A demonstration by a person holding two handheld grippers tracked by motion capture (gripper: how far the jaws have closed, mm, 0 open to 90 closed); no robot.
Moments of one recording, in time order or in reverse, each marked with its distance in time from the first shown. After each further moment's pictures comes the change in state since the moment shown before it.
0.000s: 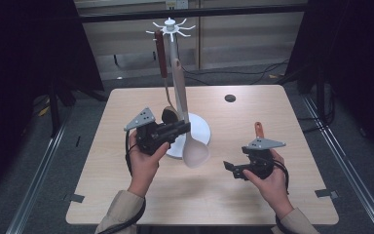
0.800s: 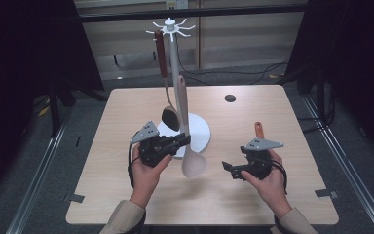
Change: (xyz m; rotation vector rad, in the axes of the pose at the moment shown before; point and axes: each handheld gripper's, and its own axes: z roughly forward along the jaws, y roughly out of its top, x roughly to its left) left arm -0.006 -0.035 -0.002 0.061 0.056 -0.006; right arm 0.004 0.001 0.002 -0.007 -0.004 -0.021
